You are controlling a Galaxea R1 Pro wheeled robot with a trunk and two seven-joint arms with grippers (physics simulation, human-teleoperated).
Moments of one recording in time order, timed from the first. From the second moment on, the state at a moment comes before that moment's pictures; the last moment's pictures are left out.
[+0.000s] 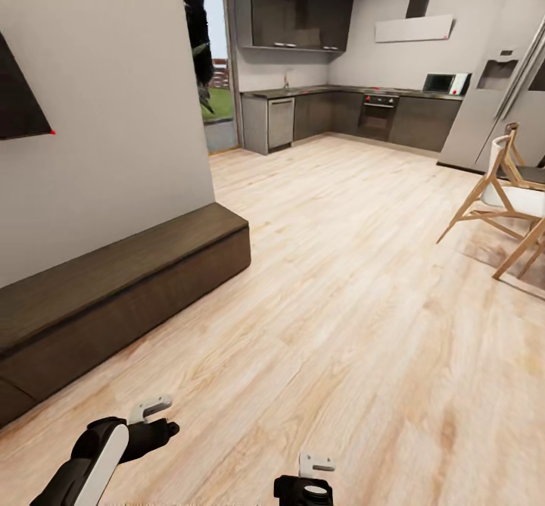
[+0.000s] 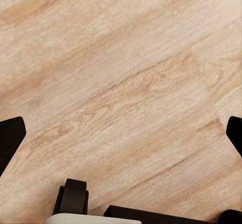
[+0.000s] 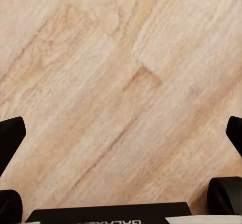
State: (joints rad) left arm -0.25 0.12 0.03 -1.18 0.52 0.87 0.23; right arm -0.33 0.17 0.63 -0.64 -0.67 0.23 -0.53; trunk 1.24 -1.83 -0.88
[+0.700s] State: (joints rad) left arm -0.25 0.12 0.03 -1.18 0.52 0.87 0.23; right arm -0.33 0.17 0.63 -0.64 -0.67 0.26 -0.53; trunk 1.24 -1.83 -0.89
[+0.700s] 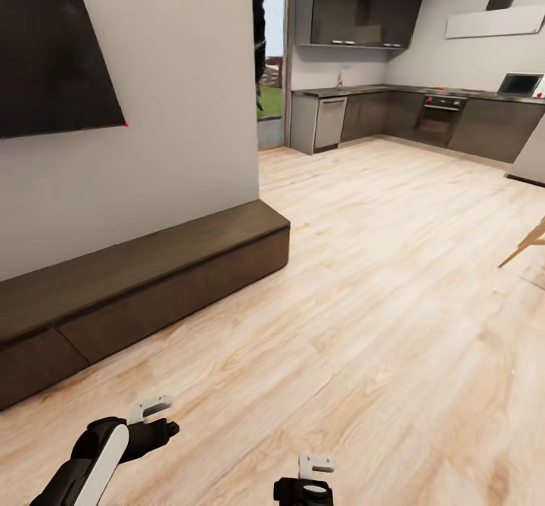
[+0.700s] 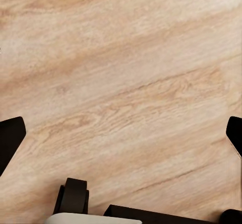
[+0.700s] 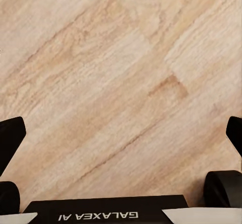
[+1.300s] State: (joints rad) left arm -0.25 0.12 0.03 -1.18 0.52 0.87 0.23; right arm -0.33 0.17 0.63 -0.64 -0.67 0.27 -0.53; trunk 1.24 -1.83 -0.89
